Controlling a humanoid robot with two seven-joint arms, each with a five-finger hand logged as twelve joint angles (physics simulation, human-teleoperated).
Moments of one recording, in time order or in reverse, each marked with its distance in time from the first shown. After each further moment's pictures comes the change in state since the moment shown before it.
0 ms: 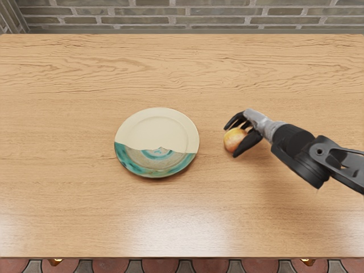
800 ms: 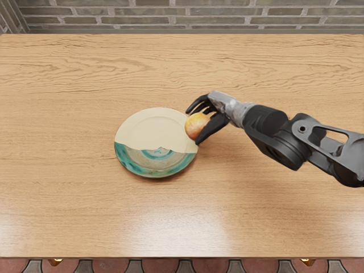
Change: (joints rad) left arm 0.047 0.000 0.002 0.000 0.000 0.000 0.000; right arm 0.072 0.134 0.098 0.003 0.104 0.044 0.000
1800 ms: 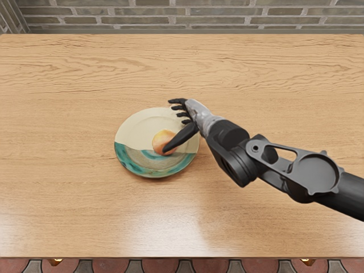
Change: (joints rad) left arm 0.003 0.000 0.000 0.000 0.001 0.001 0.000; right arm -0.051 0.236 -0.009 -0.069 -0.004 -0.296 -0.001
